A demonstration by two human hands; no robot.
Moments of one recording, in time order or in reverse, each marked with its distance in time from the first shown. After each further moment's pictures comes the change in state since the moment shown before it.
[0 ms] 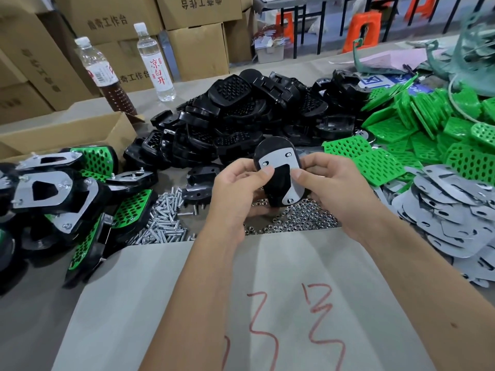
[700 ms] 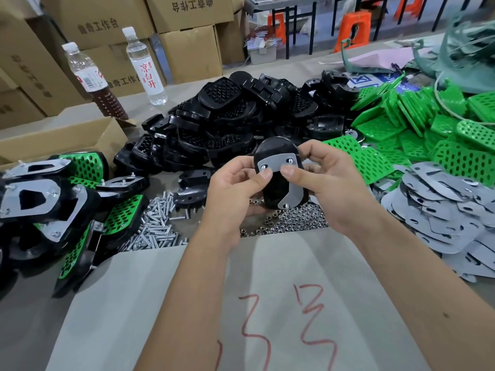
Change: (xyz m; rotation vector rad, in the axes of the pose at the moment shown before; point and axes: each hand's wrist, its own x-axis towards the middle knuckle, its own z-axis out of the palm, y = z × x) left_hand -0.004 0.003 0.007 0.086 -0.056 0.076; right_hand 0.001 -0.001 -0.003 0.248 -0.075 -0.127
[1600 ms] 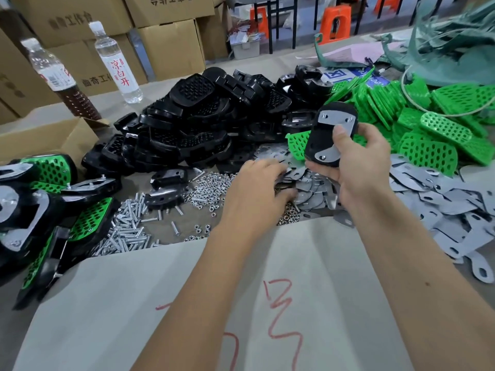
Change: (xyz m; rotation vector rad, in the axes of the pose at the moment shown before) left_hand 0.023 -0.023 0.059 1.128 -0.104 0.451; right_hand 0.011 -0.011 -0.056 0.150 0.674 0.042
